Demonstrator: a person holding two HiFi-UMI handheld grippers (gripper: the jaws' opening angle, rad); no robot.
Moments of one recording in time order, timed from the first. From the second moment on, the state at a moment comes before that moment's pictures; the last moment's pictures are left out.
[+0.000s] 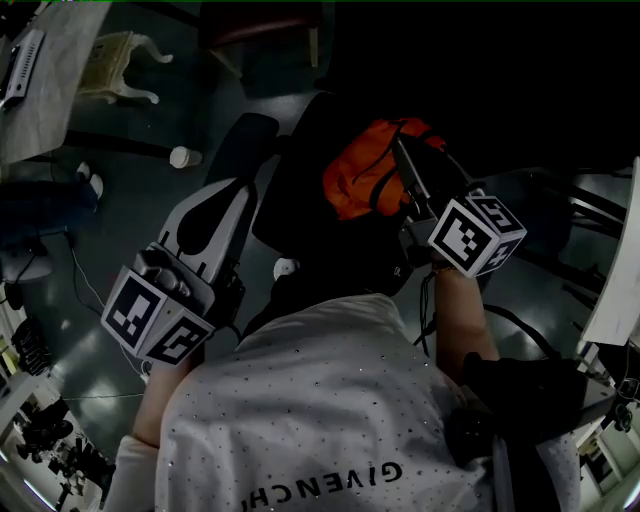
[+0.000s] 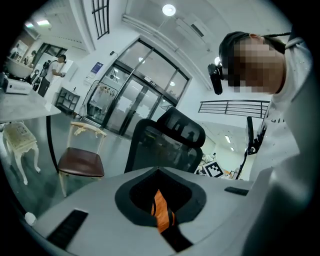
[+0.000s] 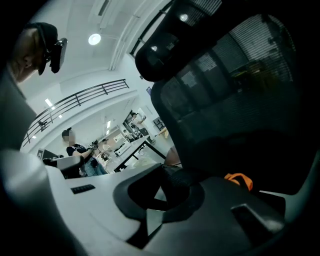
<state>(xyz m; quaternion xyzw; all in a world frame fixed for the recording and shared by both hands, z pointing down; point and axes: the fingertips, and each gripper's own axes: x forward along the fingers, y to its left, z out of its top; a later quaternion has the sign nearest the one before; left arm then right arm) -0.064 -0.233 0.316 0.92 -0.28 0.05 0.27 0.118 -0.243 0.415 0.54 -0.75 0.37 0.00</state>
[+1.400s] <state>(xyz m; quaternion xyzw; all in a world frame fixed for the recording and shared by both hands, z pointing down) -0.032 -0.217 0.362 0.90 -0.27 0.10 0.32 0.153 -0.163 0.563 0.56 -0.64 0.52 0.01</state>
